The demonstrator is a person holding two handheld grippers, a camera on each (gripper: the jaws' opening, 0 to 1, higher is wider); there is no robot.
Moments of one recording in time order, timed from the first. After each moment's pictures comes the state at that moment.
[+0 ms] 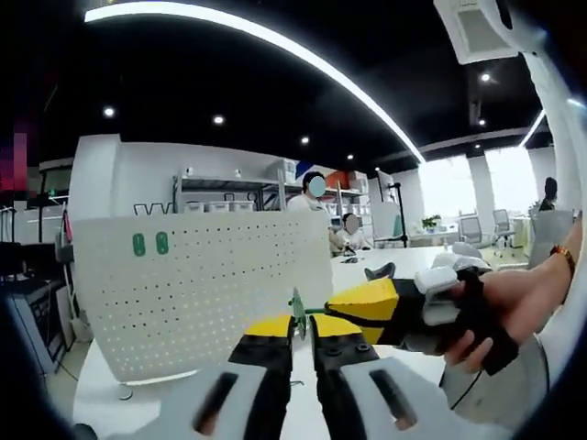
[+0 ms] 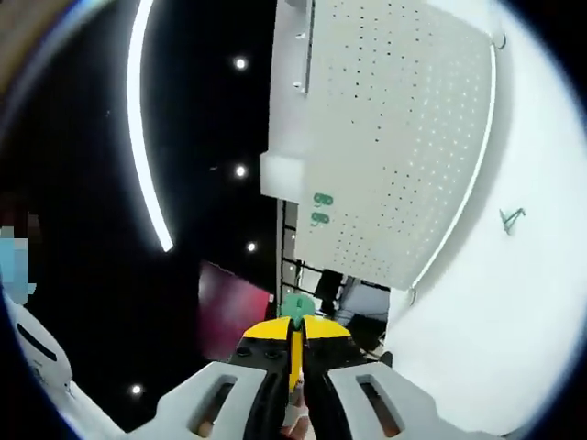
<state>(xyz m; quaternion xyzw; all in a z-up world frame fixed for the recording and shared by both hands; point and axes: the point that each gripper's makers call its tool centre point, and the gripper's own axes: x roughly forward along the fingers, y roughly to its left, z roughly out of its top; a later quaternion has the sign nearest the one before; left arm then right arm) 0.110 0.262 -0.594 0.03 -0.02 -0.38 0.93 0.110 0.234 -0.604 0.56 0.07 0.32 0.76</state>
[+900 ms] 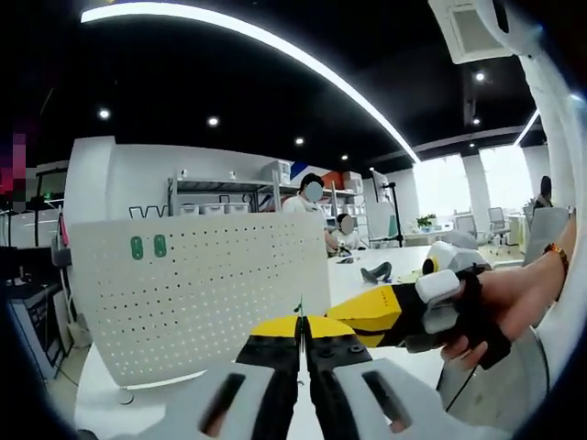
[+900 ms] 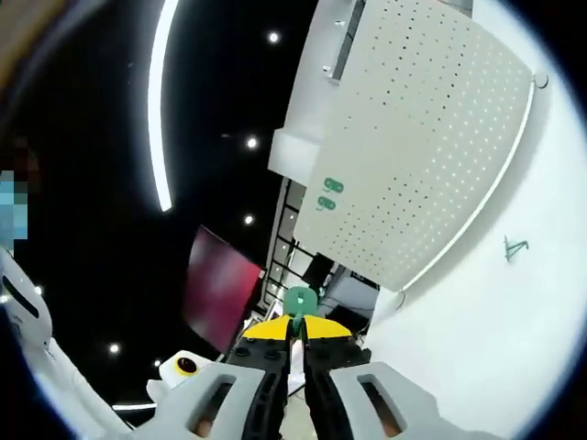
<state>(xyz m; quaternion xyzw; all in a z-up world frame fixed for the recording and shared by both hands) 0.107 0.265 -0.592 0.03 -0.03 -0.39 0.92 0.105 0.244 -0.606 0.50 0.09 0.36 0.78</state>
